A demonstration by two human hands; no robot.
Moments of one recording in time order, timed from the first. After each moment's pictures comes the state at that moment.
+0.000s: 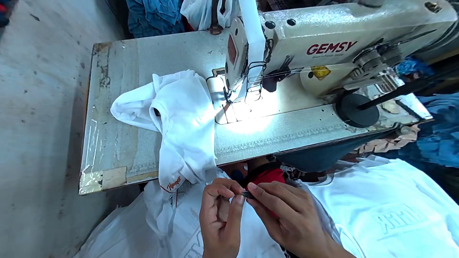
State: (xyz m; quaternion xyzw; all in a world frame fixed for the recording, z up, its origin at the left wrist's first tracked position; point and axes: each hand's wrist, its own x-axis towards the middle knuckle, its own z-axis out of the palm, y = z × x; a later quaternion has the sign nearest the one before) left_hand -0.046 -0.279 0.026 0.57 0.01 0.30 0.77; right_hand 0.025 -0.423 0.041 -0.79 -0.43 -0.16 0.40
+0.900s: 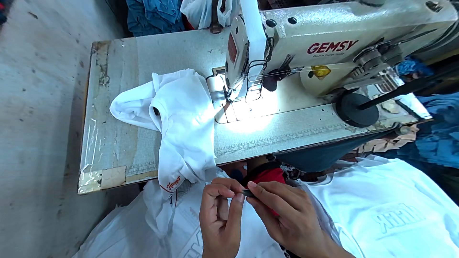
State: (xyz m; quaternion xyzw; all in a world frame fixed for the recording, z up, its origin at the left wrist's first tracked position) left_hand -0.045 -0.278 0.025 0.59 0.01 0.31 0.75; right_hand 0.024 -0.422 0.040 -0.79 -0.43 -0.15 0.42
